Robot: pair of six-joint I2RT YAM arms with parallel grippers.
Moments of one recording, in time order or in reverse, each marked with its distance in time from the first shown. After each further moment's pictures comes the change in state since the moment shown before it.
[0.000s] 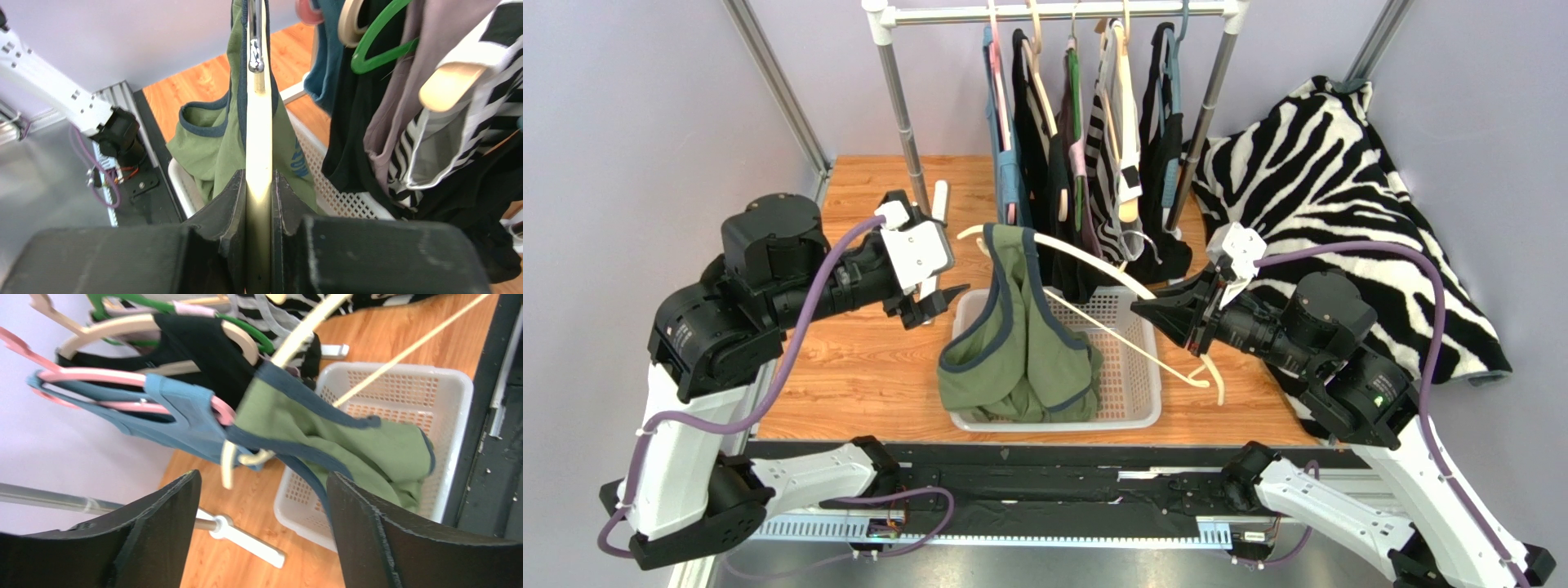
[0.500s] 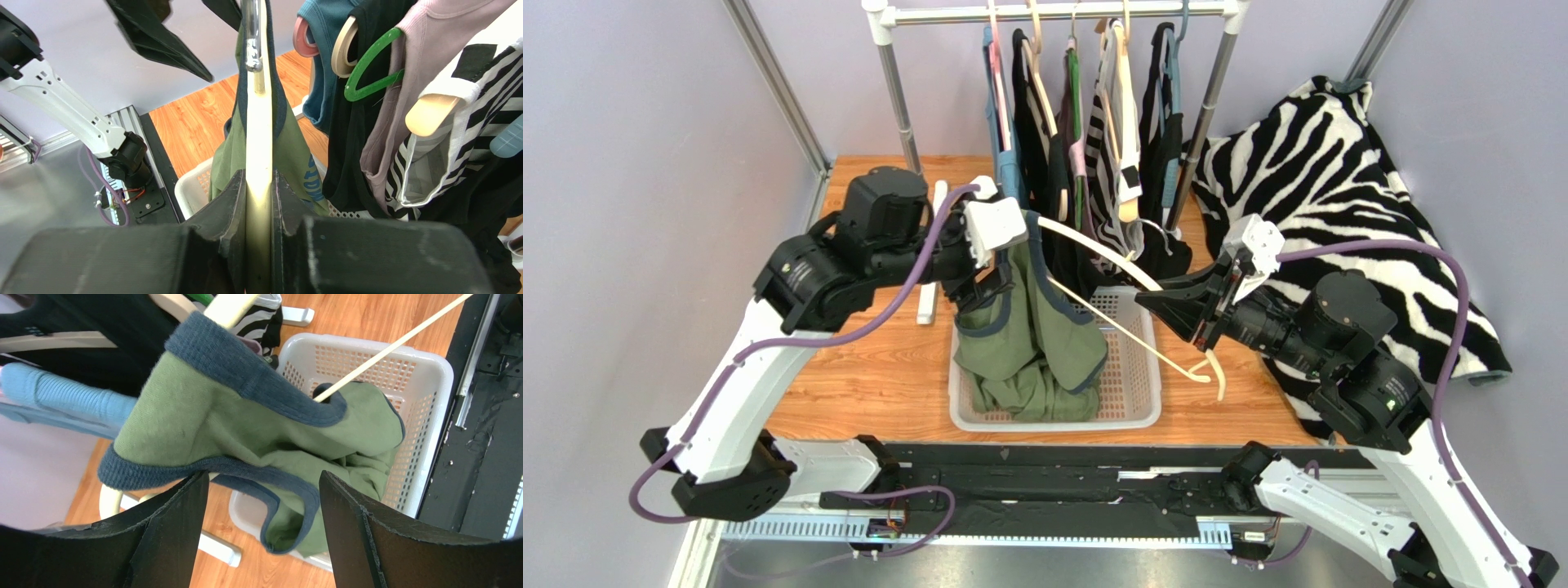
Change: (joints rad) left arm 0.000 0.112 -0.132 0.048 0.038 -0.099; right arm 0.000 0.005 0.049 0.045 0.015 0.042
